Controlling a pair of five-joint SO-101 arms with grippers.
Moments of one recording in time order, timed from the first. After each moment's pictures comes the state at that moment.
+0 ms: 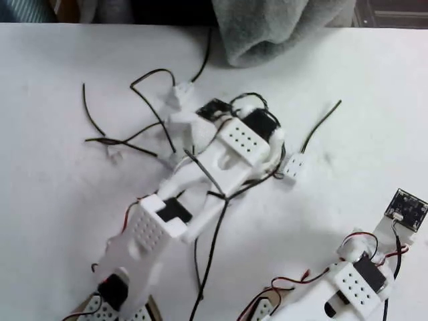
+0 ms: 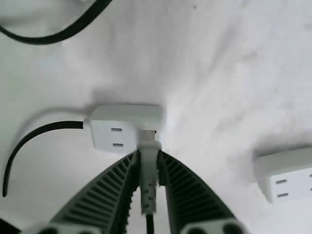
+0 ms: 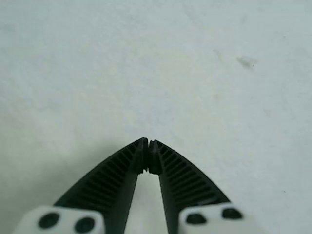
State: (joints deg) left arm 39.0 42.9 -41.5 101.2 87.4; right arm 51.3 -67.1 87.1 40.6 19.7
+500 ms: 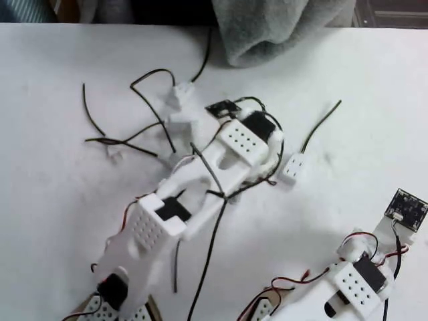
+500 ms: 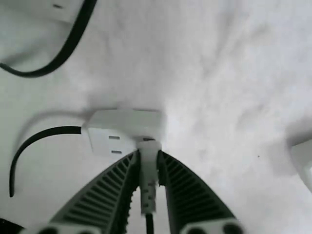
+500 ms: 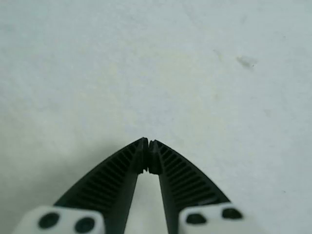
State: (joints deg) left arm 37.8 42.9 -38.2 101.5 73.3; right arm 51.3 -67.1 87.1 40.6 19.7
